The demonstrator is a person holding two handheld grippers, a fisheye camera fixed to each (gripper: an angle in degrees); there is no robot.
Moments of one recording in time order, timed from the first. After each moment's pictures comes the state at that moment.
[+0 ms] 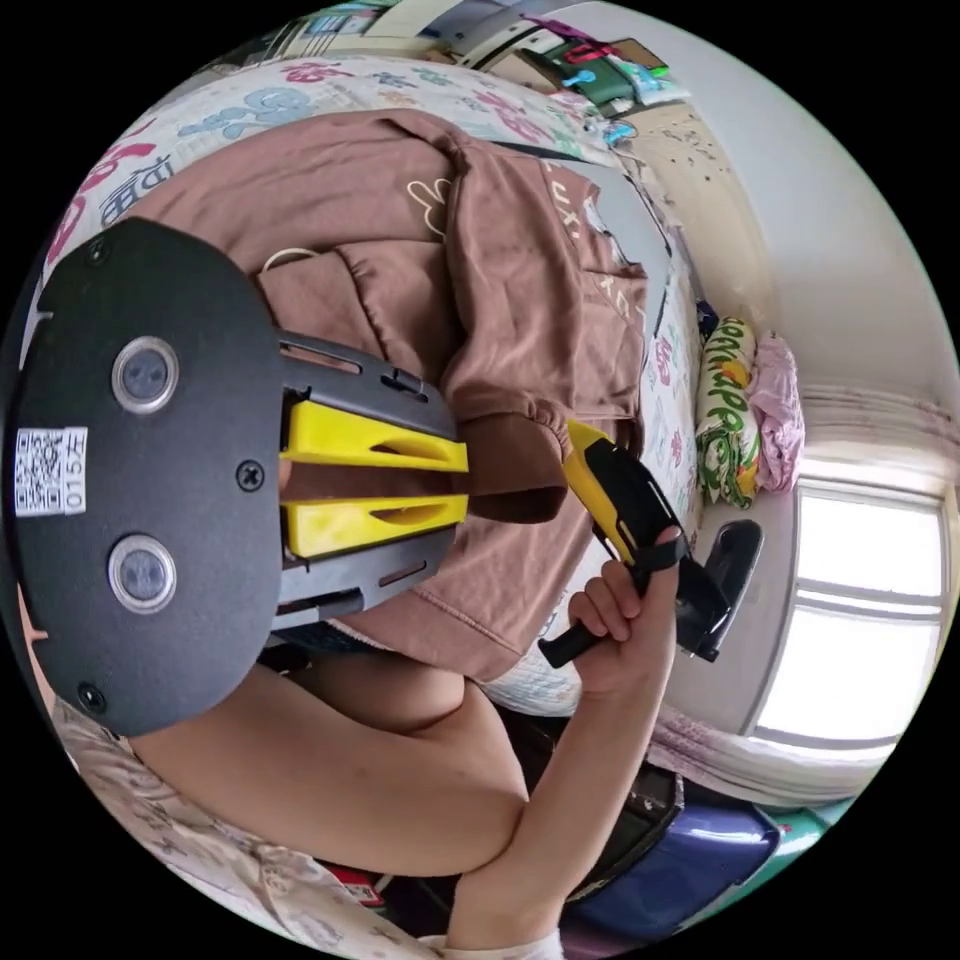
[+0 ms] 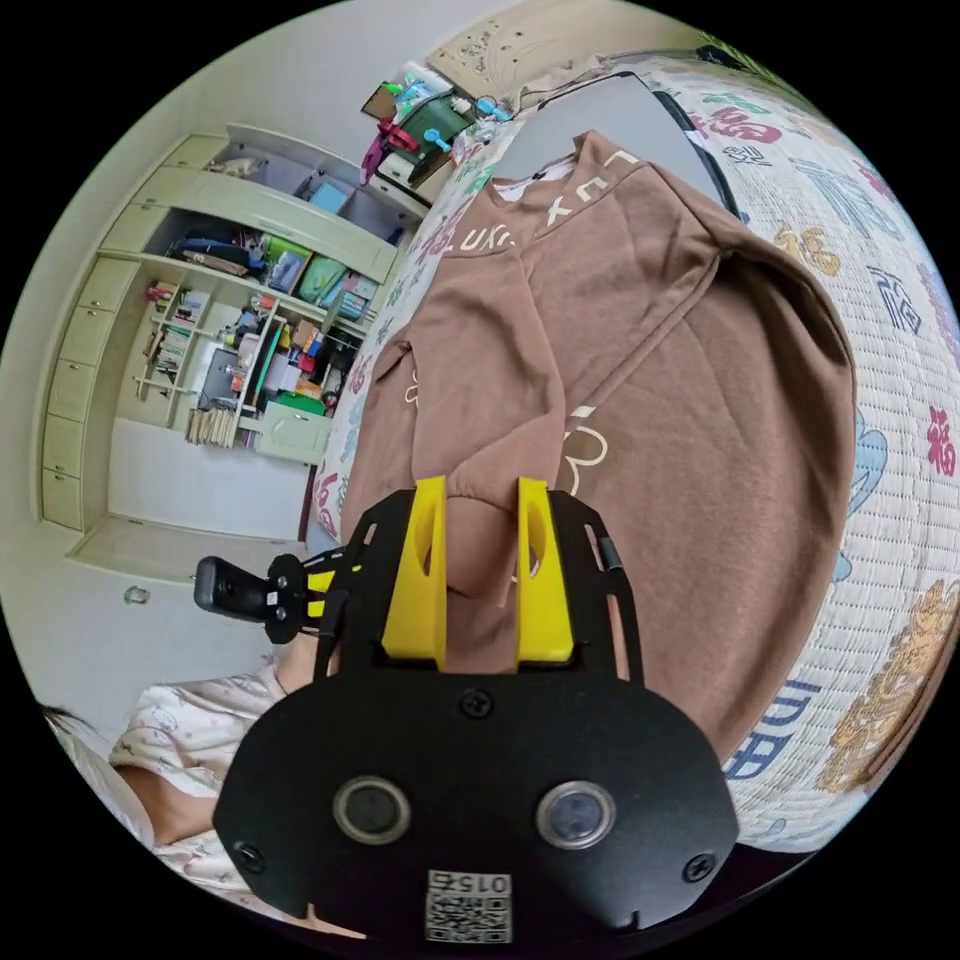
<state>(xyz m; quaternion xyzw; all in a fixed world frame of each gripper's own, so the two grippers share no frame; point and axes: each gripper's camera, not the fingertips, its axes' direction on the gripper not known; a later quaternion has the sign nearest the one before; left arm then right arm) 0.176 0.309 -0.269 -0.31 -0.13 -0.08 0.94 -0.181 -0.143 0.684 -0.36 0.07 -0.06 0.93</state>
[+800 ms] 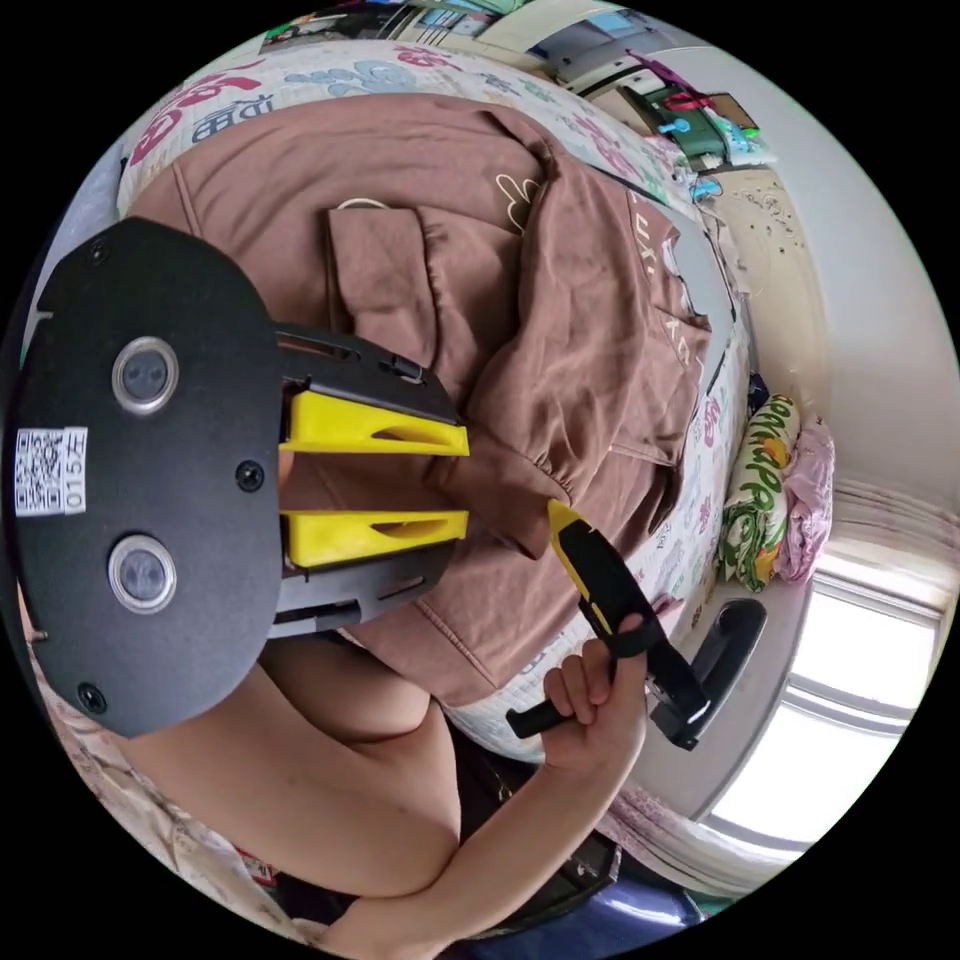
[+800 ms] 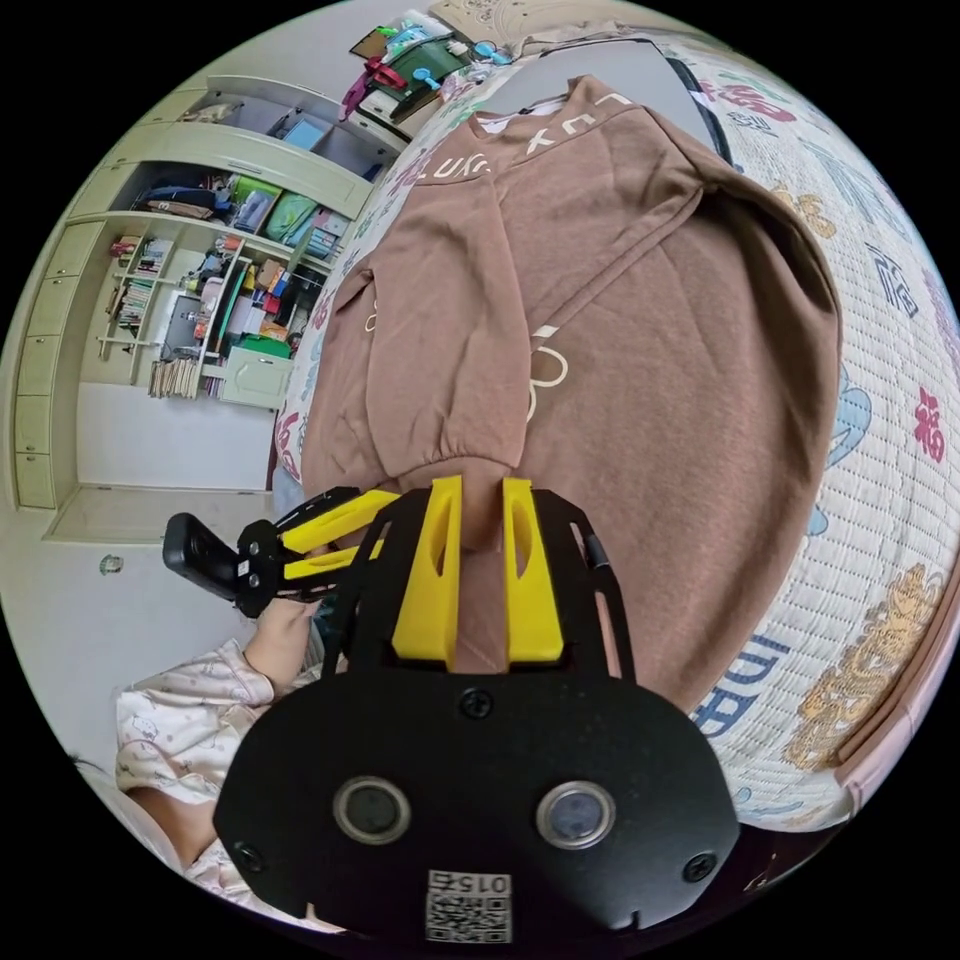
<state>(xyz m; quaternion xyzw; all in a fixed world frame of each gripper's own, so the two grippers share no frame) 0.230 0.094 -0.153 -0.32 -0.17 -0.18 0.91 -0.176 -0.099 0.662 -0.44 0.12 -0.07 0.89</state>
